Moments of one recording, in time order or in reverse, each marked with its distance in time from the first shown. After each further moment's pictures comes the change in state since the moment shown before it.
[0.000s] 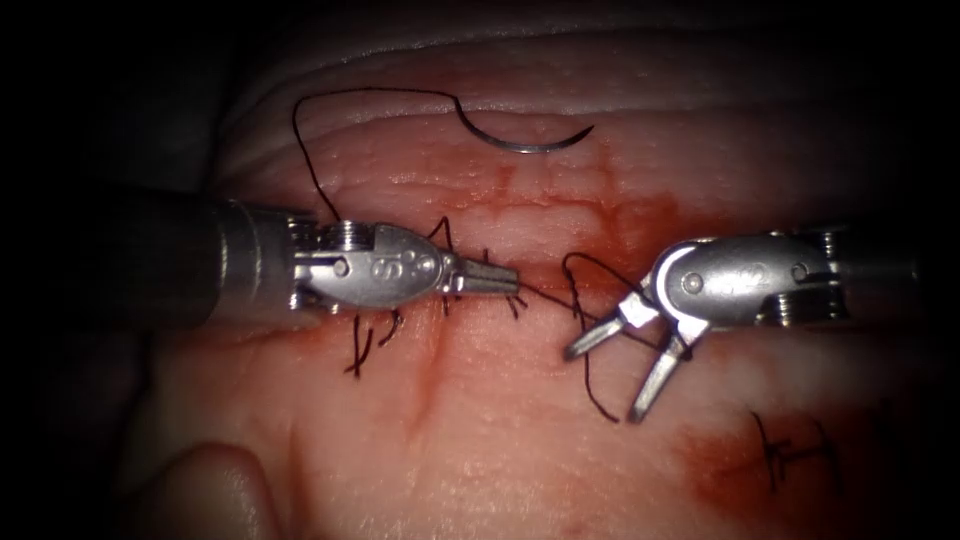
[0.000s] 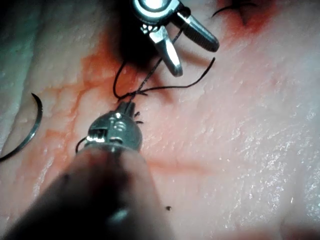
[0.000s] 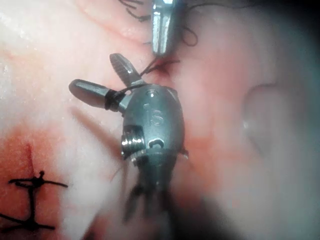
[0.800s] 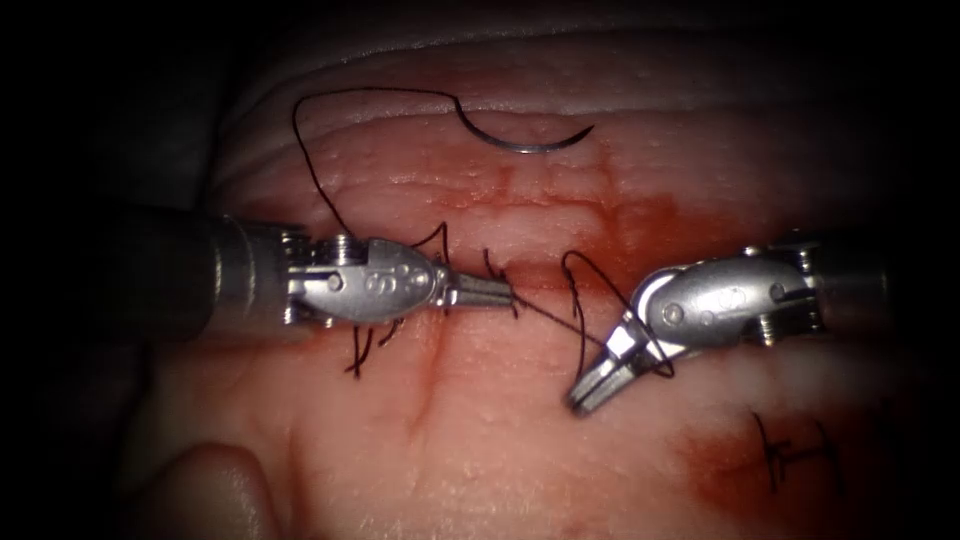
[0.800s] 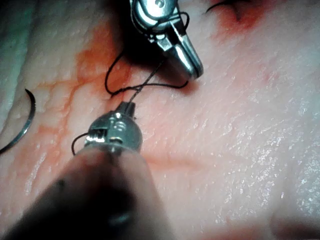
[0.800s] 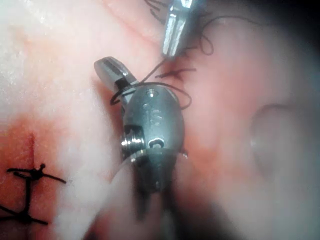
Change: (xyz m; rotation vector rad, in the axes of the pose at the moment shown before) right arm -0.001 0.000 0.001 0.052 -0.061 -0.049; left arm 0.000 0.001 0.000 -0.003 -0.001 0.000
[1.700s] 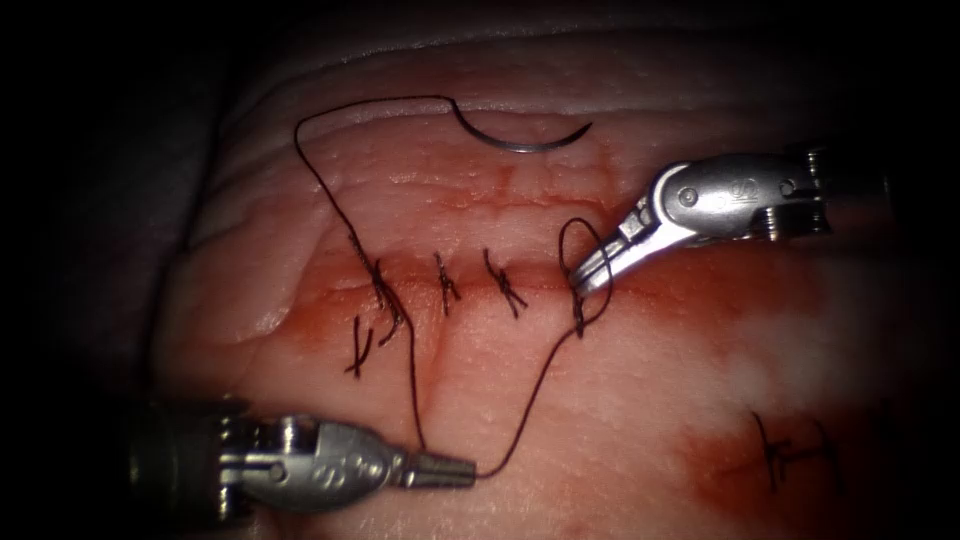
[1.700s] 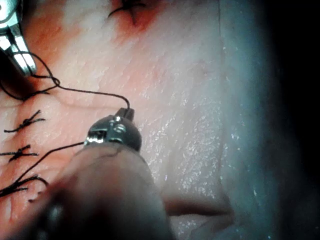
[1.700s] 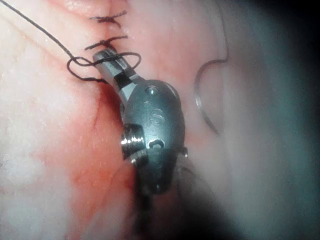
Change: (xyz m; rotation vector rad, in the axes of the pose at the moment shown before) right arm -0.004 0.007 -0.007 -0.233 0.118 0.110; left arm 0.003 0.013 -0.005 -0.093 -0.080 0.059
